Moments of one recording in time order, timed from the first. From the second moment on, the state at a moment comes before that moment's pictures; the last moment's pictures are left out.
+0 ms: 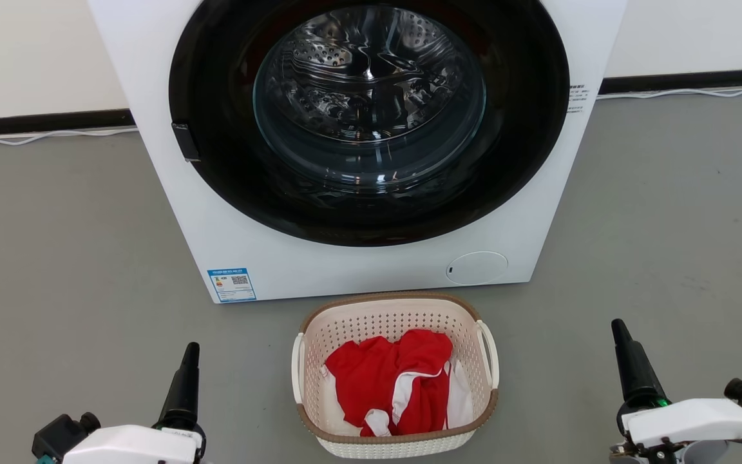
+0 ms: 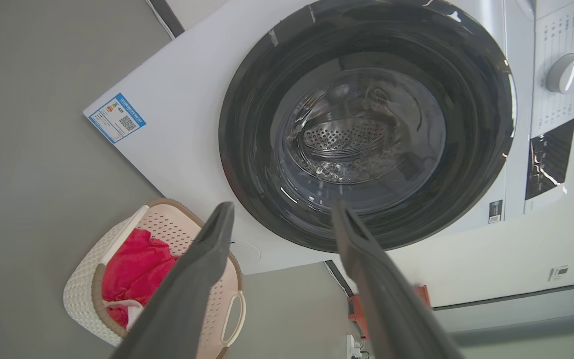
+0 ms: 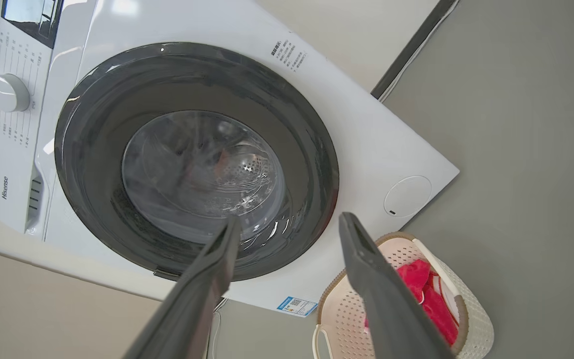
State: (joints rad) left arm -0.02 0.03 0.04 0.29 -1.17 -0.10 -0.03; right arm -0.03 -0.07 -0.06 0.27 1.04 0.12 -0.02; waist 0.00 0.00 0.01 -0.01
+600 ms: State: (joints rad) left arm -0.02 0.03 0.03 0.28 -0.90 -0.10 -0.08; right arm -0.05 -0.09 -0.02 0.28 0.76 0.12 -0.08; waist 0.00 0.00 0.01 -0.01
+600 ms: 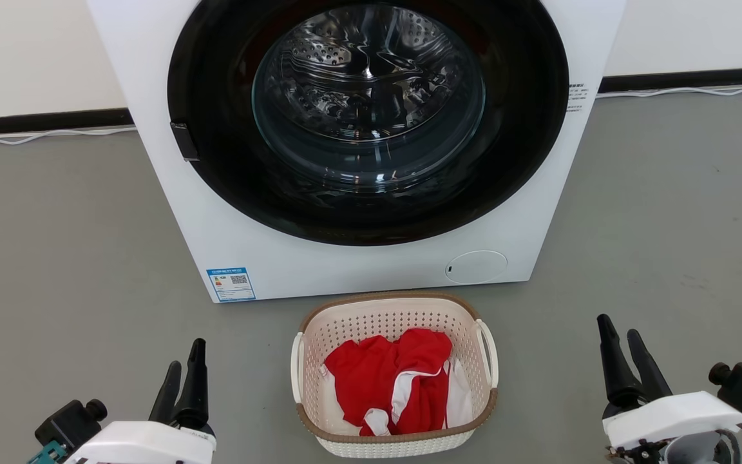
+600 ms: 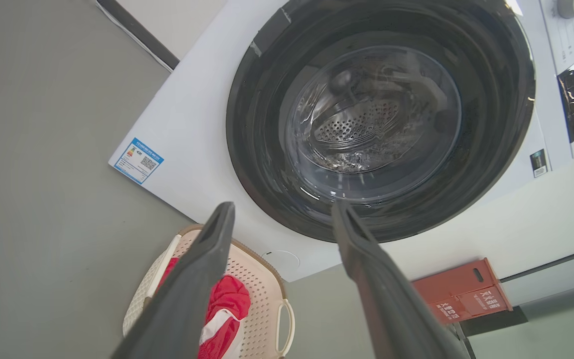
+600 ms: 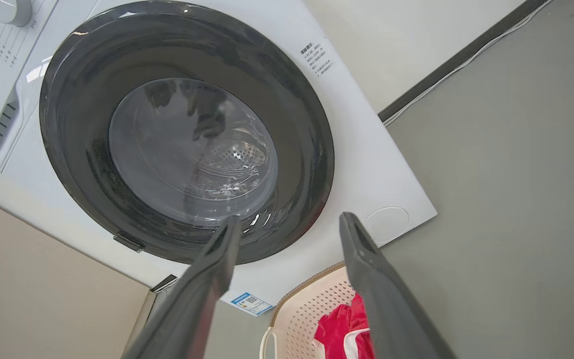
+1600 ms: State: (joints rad) left arm -0.02 0.04 0.03 0.26 -0.50 -0.10 -0.17; right arm -0.07 -0.10 0.02 0.32 0.38 0.12 -0.16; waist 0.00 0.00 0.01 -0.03
